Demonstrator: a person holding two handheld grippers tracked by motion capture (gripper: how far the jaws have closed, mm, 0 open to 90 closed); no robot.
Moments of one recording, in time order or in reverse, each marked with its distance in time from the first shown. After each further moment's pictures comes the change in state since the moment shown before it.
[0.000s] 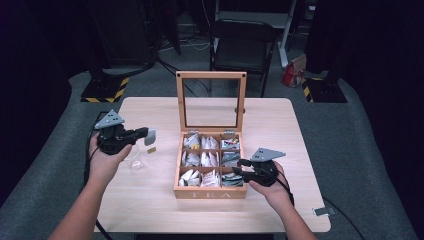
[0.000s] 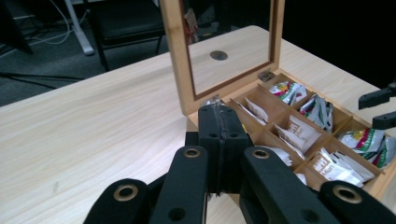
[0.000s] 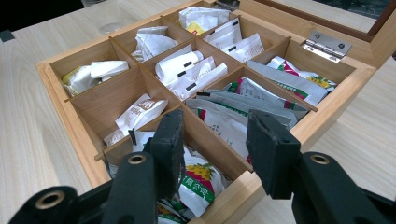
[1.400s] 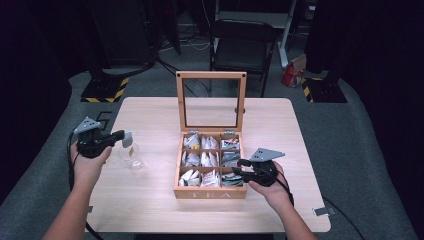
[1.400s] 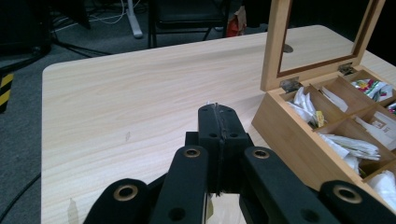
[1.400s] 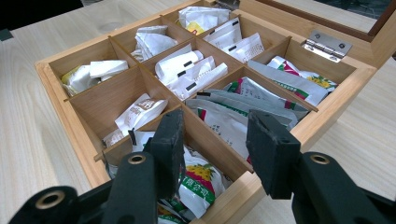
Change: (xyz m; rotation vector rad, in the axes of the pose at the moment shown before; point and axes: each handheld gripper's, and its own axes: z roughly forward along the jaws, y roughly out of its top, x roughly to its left) left arm 0.057 -0.049 -0.009 0.000 0.161 -0.147; right arm 0.001 0.000 0.001 0.001 -0.003 -0.004
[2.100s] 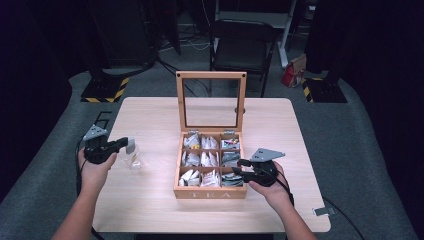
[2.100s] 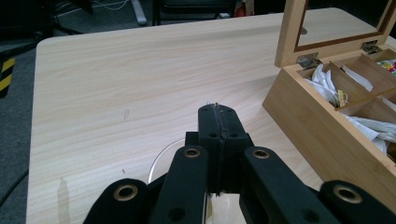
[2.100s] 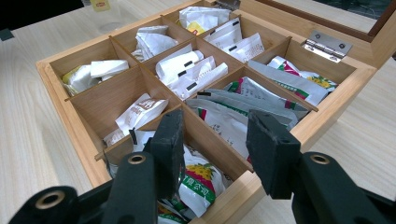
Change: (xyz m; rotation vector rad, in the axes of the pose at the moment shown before) left arm 0.002 -0.028 0.018 0.035 0.020 -0.017; right arm 0.000 0.000 0.000 0.000 0.000 0.001
